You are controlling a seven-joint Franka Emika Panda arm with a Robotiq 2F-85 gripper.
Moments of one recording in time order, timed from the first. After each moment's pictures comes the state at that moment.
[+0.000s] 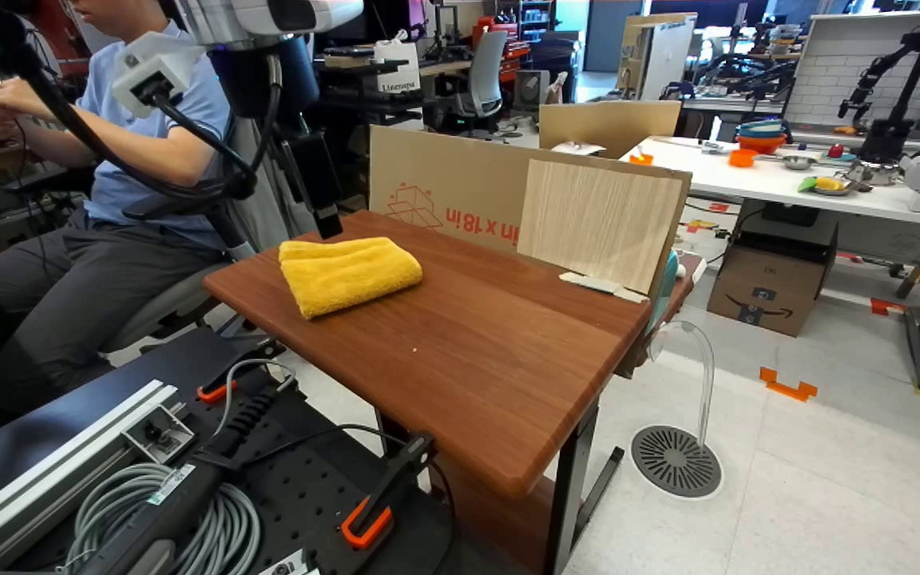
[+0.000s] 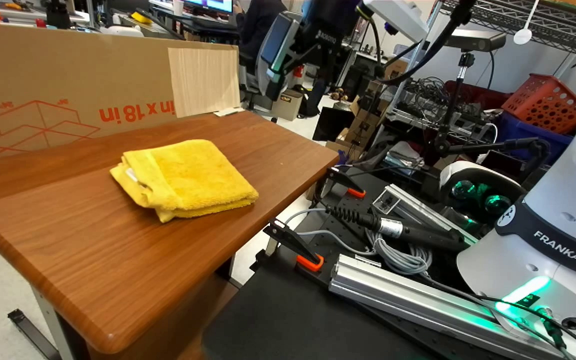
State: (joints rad) arm 0.02 -0.29 0.14 -2.76 0.14 2.62 0.34
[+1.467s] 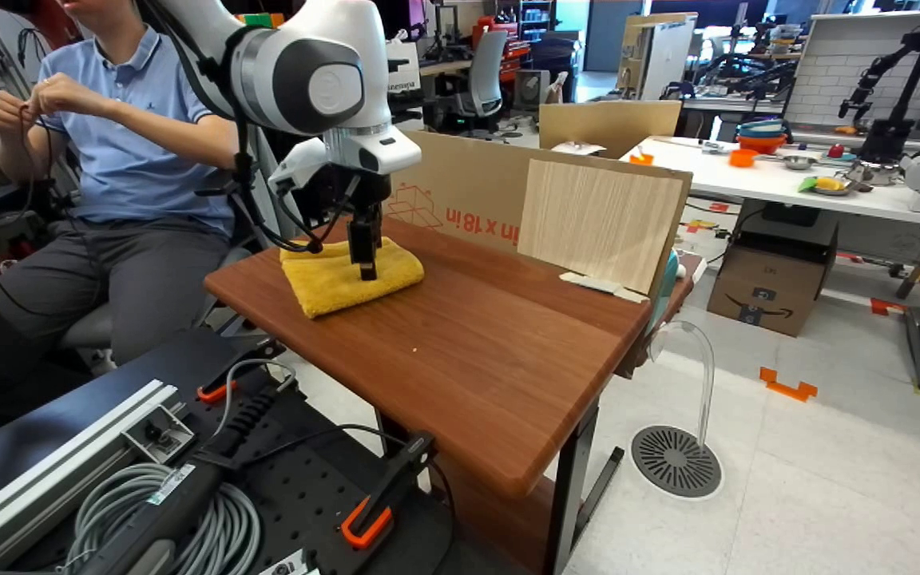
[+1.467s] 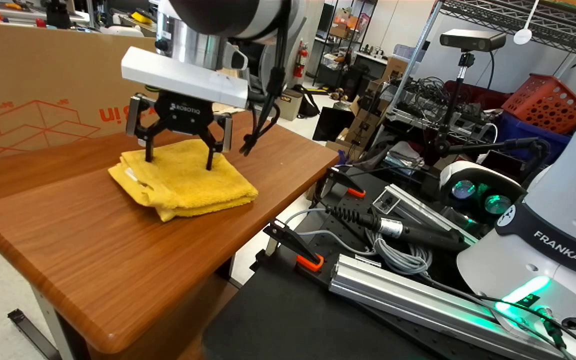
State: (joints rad) arm 0.26 0.49 0.01 -2.16 0.14 2.67 0.95
